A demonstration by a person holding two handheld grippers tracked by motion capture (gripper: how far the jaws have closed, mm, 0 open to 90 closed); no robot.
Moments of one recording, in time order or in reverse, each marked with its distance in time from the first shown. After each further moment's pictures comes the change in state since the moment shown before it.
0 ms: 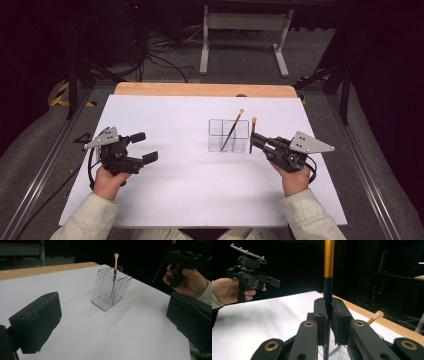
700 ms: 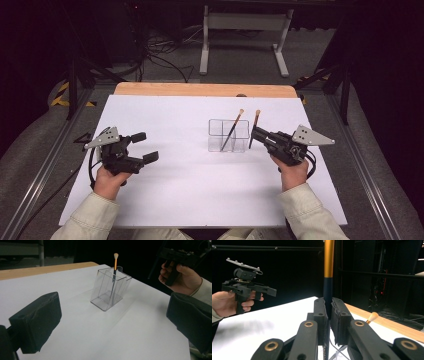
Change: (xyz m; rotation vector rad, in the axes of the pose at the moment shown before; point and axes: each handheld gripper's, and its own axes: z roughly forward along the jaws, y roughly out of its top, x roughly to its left) left arm 0.001 0.000 0.002 0.000 -0.005 0.001; right arm -0.018 -0.002 0.007 -0.043 0.006 0.082
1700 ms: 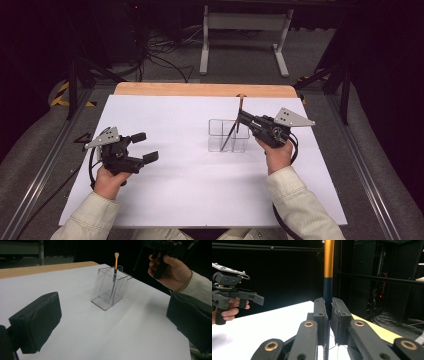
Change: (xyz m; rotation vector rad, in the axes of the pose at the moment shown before) left arm 0.002 -0.002 0.000 0.002 -0.001 -0.008; right arm -0.016 0.013 0.053 -0.003 -0.006 -0.026
